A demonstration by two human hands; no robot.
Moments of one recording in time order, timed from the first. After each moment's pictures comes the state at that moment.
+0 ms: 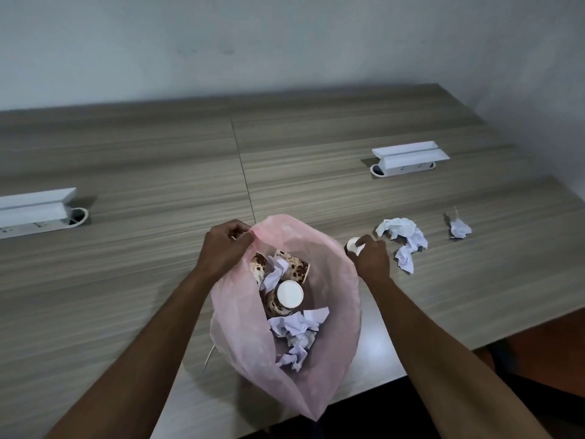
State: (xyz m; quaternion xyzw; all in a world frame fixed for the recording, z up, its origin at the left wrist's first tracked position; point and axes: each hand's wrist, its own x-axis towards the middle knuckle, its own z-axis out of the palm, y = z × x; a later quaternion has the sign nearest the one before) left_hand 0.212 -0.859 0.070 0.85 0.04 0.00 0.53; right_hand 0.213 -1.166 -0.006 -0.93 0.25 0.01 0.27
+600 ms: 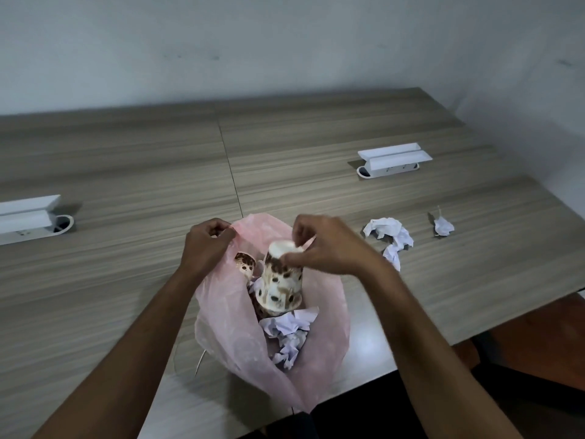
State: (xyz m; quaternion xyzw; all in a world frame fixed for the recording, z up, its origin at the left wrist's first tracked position) left_hand 0.219 -0.852 0.073 0.82 0.07 0.03 0.57; right_hand 0.161 -1.084 0.176 -0.92 -0.07 0.12 0.36
